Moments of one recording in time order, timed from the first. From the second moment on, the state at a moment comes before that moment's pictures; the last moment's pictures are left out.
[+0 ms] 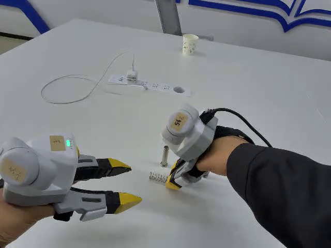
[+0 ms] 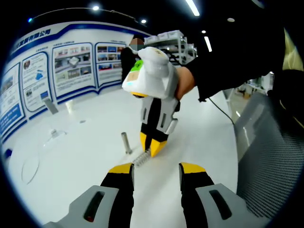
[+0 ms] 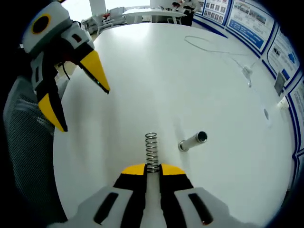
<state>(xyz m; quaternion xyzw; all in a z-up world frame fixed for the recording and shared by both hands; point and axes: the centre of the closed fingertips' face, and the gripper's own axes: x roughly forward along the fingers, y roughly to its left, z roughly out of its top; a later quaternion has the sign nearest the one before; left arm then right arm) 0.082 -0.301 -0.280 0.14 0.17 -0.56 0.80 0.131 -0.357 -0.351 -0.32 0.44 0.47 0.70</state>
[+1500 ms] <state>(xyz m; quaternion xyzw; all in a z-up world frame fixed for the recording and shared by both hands) 0.068 -0.337 -0.264 0.16 0.13 -0.61 0.76 0.065 -0.346 -0.273 -0.41 0.37 0.56 0.63</state>
